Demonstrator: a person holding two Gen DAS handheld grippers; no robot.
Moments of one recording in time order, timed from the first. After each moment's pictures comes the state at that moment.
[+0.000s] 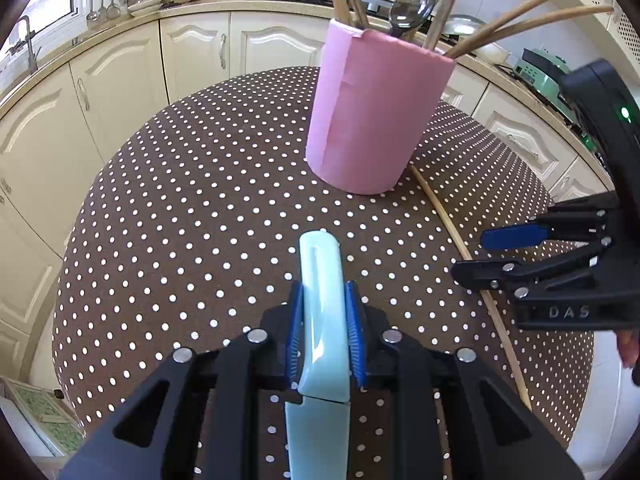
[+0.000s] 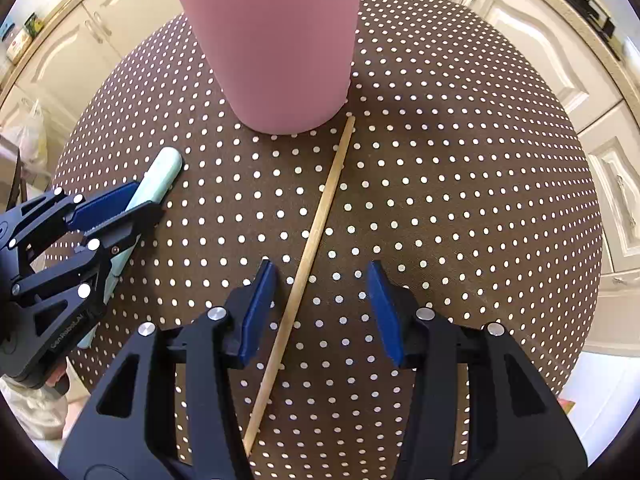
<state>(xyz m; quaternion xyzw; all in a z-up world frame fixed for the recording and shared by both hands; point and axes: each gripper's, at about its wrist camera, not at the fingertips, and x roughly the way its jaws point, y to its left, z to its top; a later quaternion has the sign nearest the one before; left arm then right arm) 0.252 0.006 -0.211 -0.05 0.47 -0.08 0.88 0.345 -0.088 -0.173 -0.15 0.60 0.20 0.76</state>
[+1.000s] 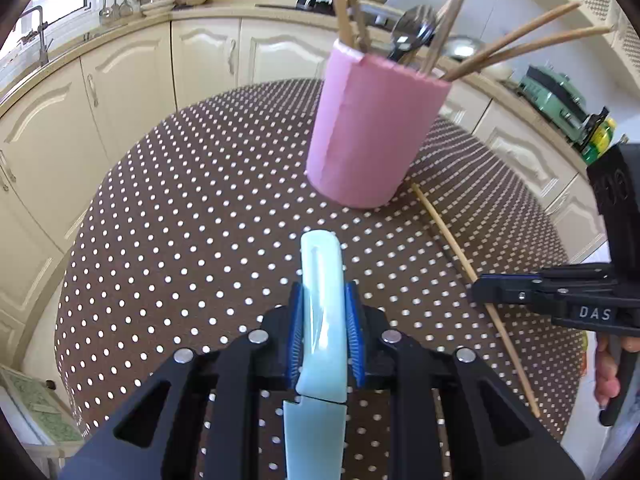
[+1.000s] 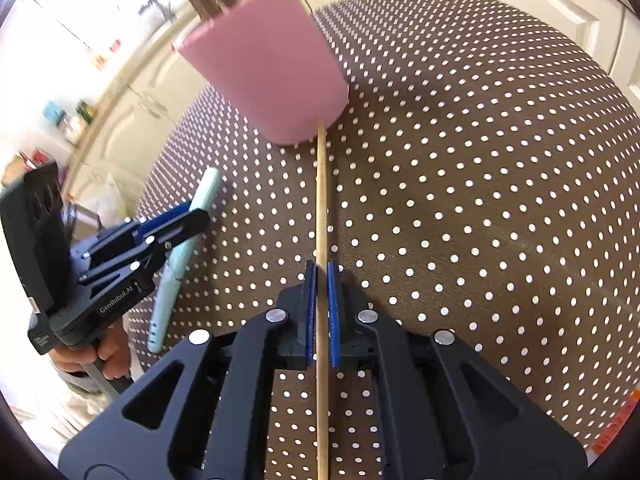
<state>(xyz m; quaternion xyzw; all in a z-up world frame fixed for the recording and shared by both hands) 0.239 0.005 -0.201 -0.07 0.44 -0.07 0.89 0.326 -0.199 -0.164 0.06 0.55 0.29 0.78</state>
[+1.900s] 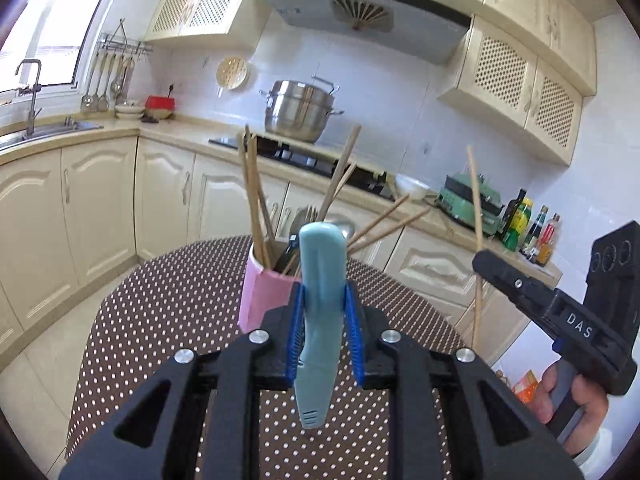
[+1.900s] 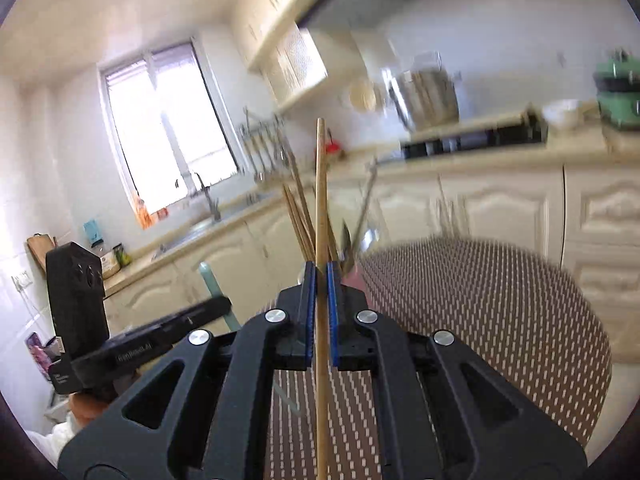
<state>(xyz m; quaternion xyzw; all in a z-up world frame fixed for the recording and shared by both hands) 0.166 0.007 -0.083 -0.12 0.21 -0.15 0.96 0.207 -0.242 -0.048 0.14 0.14 0.26 0.95</state>
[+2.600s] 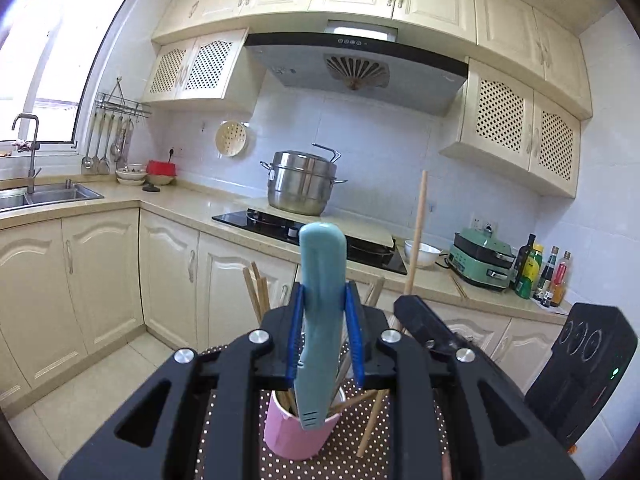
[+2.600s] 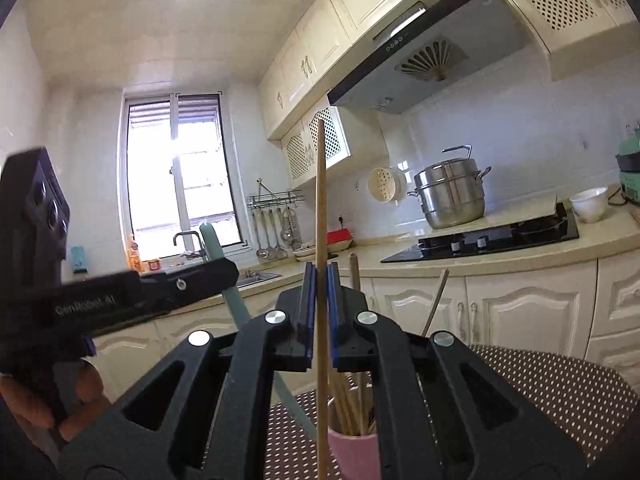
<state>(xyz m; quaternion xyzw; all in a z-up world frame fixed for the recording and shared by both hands) 0.232 0.021 -0.003 -0.10 0.11 -0.14 0.98 0.266 -0.144 -0.026 0.12 -0.01 0.25 0.96</state>
